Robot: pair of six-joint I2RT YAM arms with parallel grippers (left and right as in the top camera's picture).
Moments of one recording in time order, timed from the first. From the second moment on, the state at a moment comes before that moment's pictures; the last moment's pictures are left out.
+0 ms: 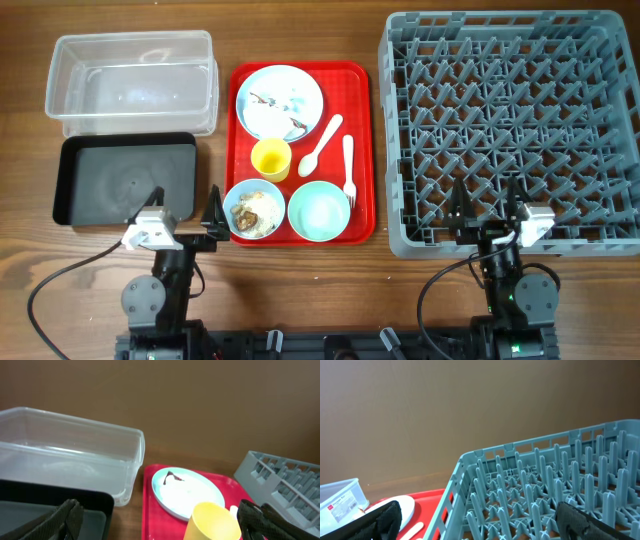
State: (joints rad) left arm 0.04 0.01 0.04 -0.02 0.10 -0.25; right arm 0.06 0.02 0.01 0.09 -0.01 0.25
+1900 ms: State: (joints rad) left arm -0.25 2.00 1.95 -0.97 0.11 -0.24; right arm 0.06 1.17 1.10 -0.67 -0.29 0.05
